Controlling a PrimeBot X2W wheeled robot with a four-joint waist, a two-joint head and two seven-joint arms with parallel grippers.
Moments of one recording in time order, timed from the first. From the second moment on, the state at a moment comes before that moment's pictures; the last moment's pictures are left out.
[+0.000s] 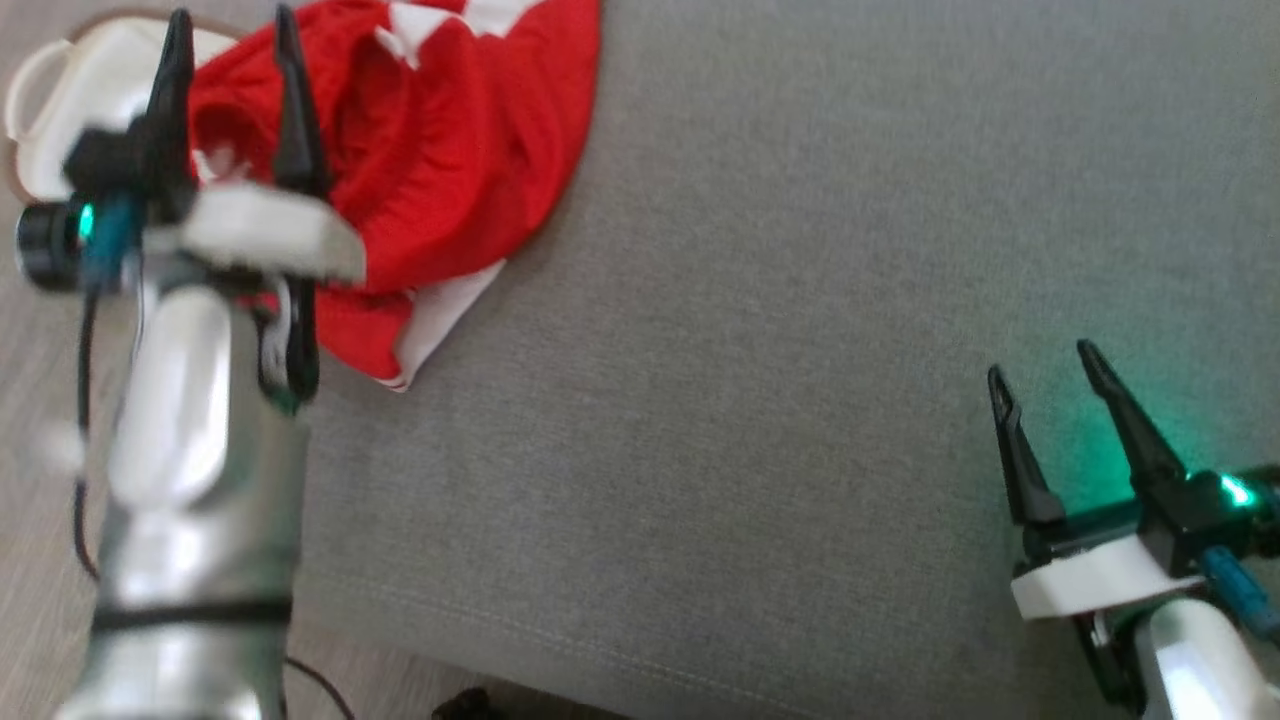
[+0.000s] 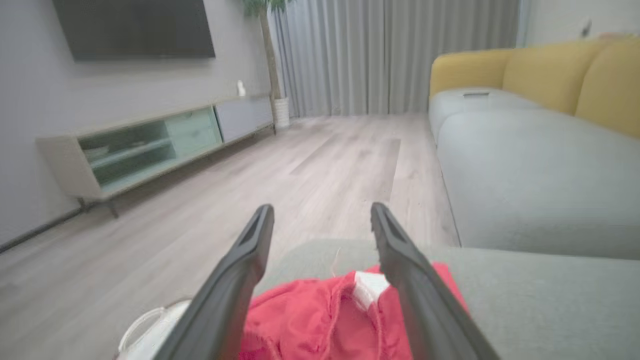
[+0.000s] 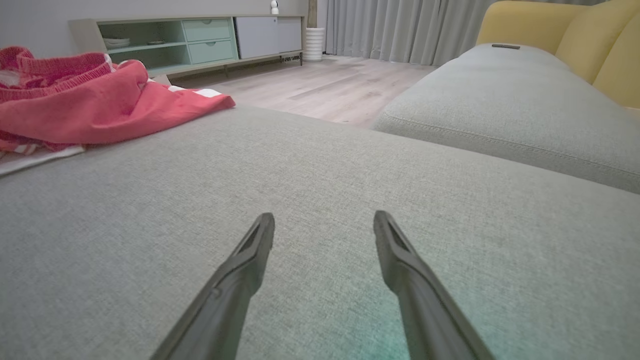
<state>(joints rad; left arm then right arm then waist) -0.62 0.06 -0.05 0.41 -0.07 0.04 -0.26 -0.02 -0.17 0.05 0.12 -0.03 0.13 -0.25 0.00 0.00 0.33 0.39</state>
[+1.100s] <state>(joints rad) -1.07 0.10 -0.18 1.13 -0.02 -0.06 -0.25 -0.05 -0.13 0.10 0.15 -0.04 0.13 -0.26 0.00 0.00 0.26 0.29</state>
